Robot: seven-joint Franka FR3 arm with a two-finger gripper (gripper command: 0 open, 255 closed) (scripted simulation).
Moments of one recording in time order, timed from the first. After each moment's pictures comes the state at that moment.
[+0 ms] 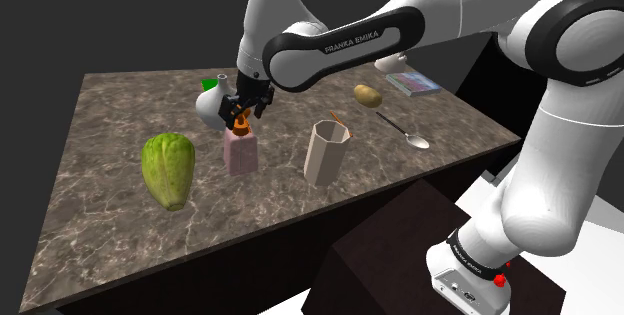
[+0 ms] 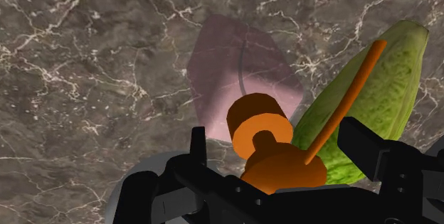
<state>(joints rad) 0.20 0.31 0.37 -1.81 -0.15 2.29 0.42</state>
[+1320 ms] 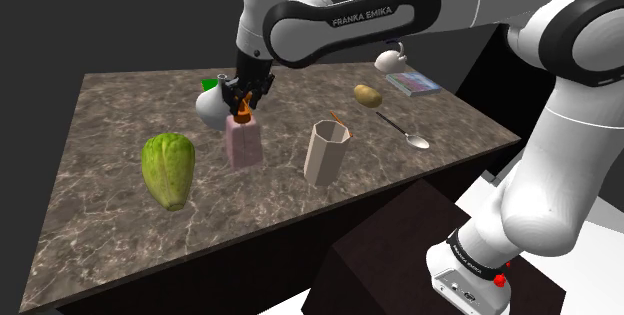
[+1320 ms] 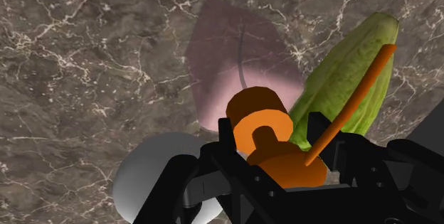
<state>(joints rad) 0.20 0.27 0.38 -1.75 -0.13 2.19 0.41</state>
